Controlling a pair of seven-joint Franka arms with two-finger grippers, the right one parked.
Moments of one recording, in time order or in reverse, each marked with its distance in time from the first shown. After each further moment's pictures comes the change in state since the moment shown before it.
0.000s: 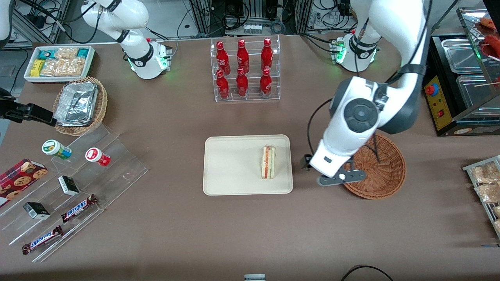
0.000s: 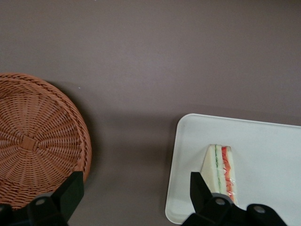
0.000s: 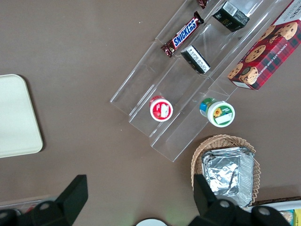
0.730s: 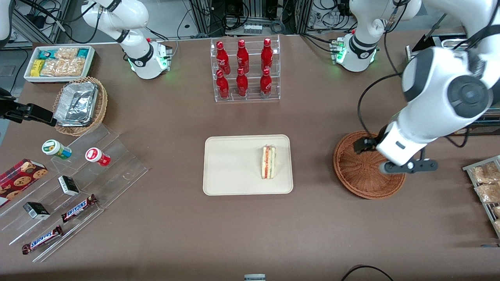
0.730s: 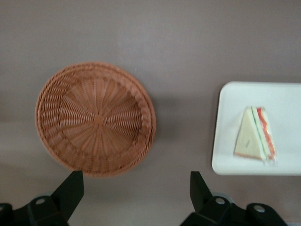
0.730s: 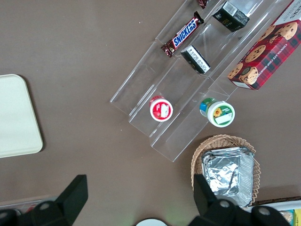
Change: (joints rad) arm 0.342 -0.189 -0.177 0.002 0.001 -0.307 0.273
